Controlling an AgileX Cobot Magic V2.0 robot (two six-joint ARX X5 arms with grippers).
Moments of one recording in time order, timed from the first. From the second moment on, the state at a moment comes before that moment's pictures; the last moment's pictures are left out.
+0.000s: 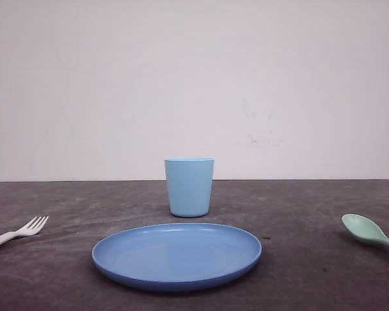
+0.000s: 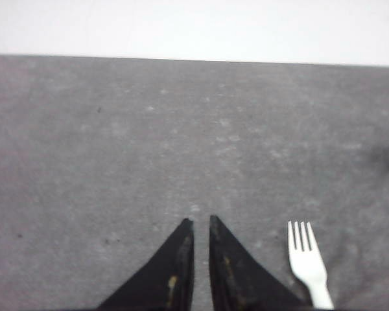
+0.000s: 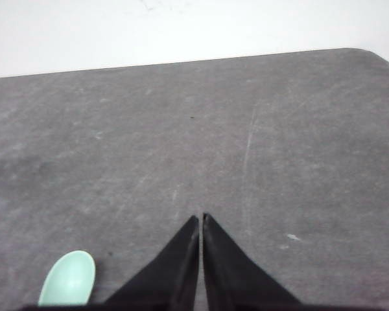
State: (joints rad) left arm -0.06 0.01 0.03 -0.18 -0.01 -0.08; right arm 0.03 0.00 0.02 -0.17 -0.06 0.18
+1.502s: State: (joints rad) left arm -0.06 0.72 0.81 -0.73 0.10 -0.04; right arm 0.03 0.82 0.80 -0.81 -0.08 0.08
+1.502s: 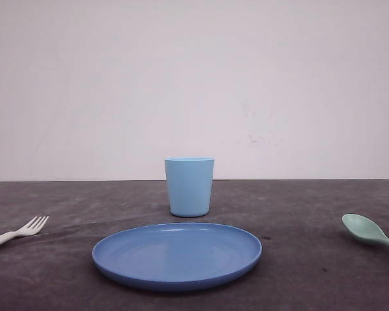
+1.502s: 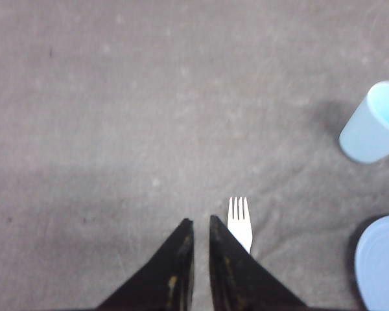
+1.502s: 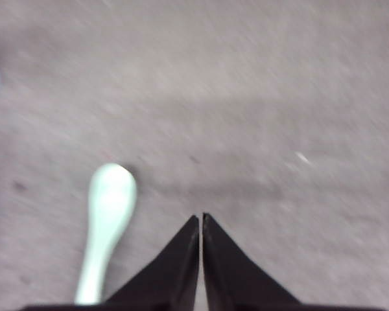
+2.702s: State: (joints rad) left arm -0.20 0.95 0.81 -0.79 0.14 -0.12; right arm 0.04 0.82 0.80 -0.82 -0.08 0.06
